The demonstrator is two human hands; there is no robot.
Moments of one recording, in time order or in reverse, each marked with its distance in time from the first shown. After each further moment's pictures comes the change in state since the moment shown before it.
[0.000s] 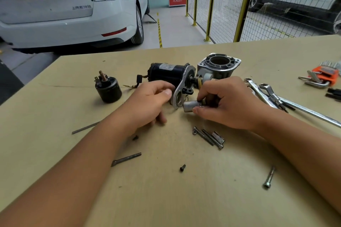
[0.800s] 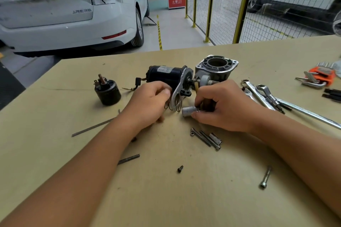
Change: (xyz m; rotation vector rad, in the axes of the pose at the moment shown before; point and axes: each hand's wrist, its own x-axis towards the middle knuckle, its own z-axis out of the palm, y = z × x) left_hand 0.006 0.002 0.008 0.121 0.139 0.072; right_hand 0.000 -0.001 0.000 -0.029 -0.057 0.000
